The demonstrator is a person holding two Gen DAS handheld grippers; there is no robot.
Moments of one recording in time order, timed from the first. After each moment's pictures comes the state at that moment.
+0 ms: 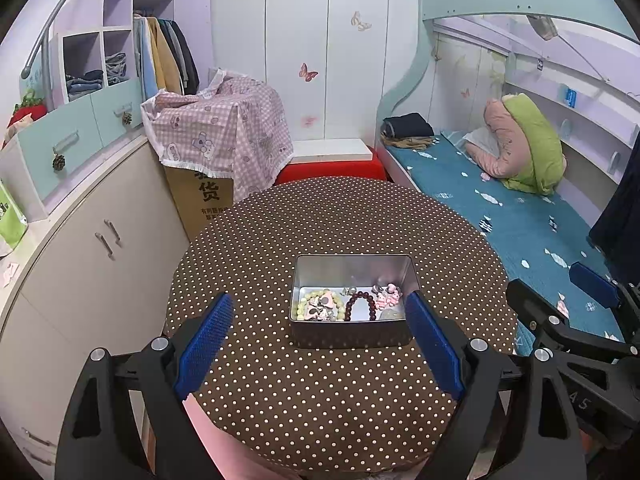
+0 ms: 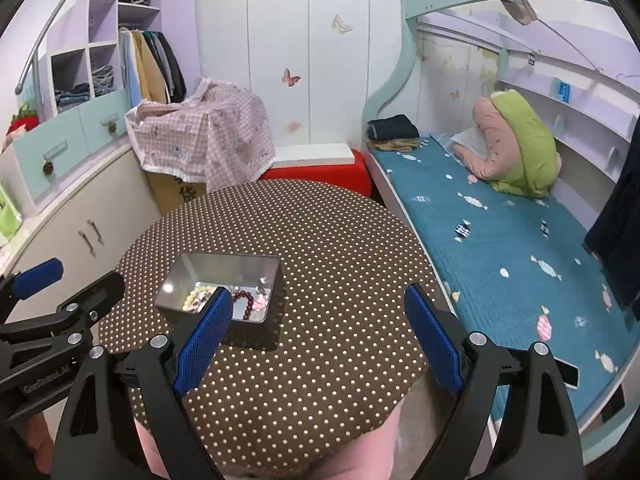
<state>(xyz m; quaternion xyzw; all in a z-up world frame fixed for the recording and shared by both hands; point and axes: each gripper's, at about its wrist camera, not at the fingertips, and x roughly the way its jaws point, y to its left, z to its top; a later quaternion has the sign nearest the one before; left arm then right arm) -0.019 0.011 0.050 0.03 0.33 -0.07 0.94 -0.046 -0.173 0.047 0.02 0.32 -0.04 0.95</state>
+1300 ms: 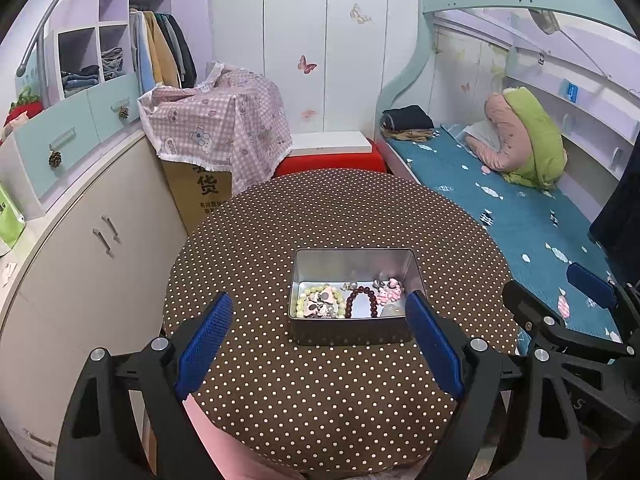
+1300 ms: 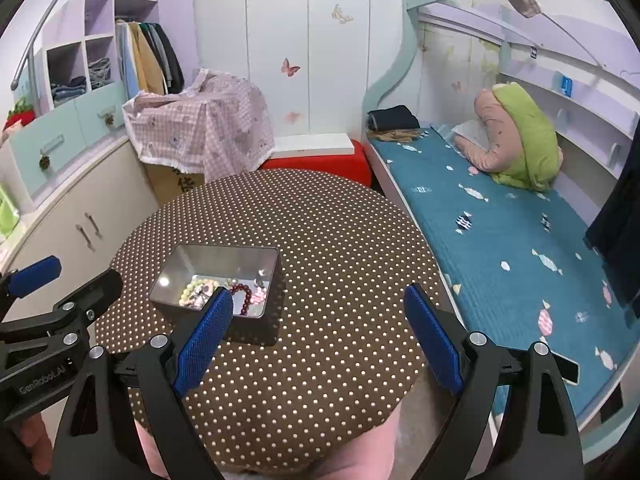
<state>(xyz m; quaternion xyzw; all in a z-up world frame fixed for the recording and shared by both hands) -0.010 0.006 0.045 0.03 0.34 -0.07 0.94 -0.039 -0.170 0.035 0.02 0.33 -0.04 0.94</state>
